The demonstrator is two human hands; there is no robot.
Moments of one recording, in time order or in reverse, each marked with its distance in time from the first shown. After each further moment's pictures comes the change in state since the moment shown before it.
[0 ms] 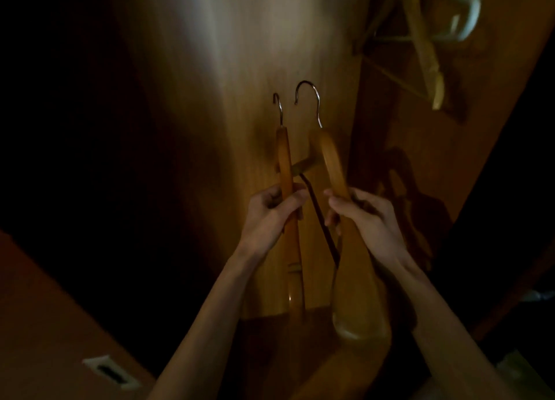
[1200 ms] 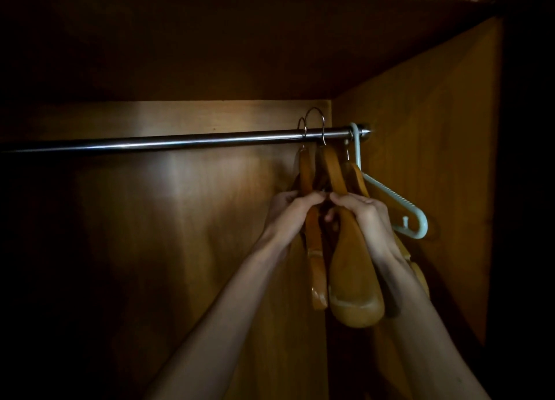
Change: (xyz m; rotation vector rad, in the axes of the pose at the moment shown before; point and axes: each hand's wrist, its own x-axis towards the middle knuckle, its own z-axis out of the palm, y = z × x) left_hand 0.221 0.172 0.052 -0.048 -0.205 0.211; right_hand 0.200 -0.138 -0.063 0.044 0.311 -0.302
